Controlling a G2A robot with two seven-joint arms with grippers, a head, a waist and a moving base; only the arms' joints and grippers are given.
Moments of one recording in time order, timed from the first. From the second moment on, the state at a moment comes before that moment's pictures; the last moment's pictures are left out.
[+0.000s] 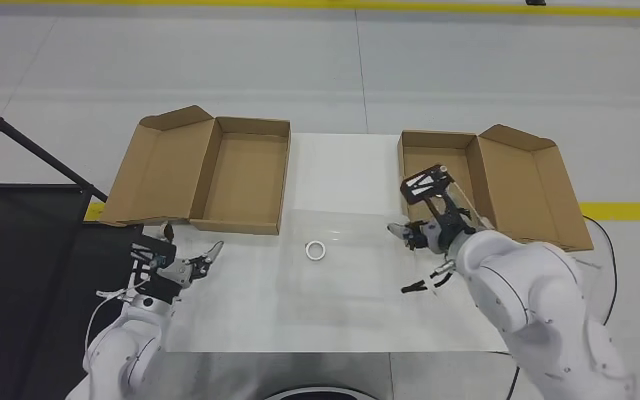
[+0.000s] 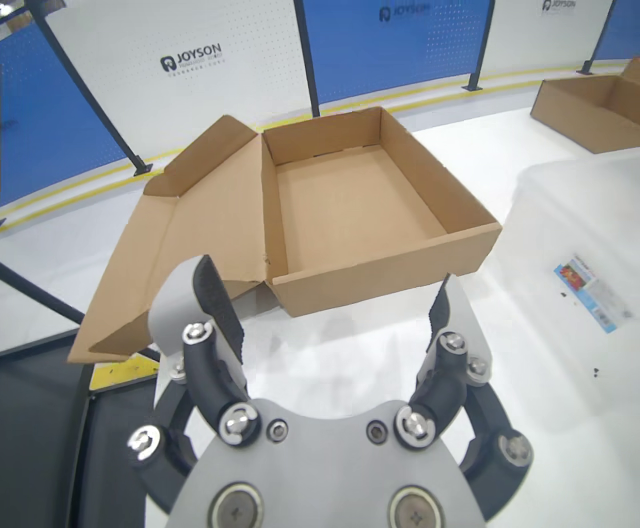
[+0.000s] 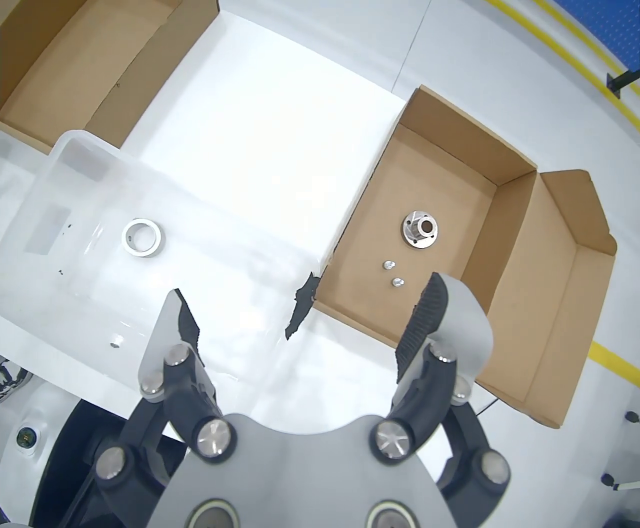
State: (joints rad) left arm 1.77 -1.15 -1.66 -1.91 1.38 -0.17 0.09; right arm -1.02 -1.03 1.17 -2.19 -1.14 0.09 1.28
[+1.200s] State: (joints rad) left arm 1.51 -1.13 -1.50 -2.16 1.48 -0.48 -0.33; right arm -1.39 -0.99 1.45 -2.35 -1.21 -0.22 1.01
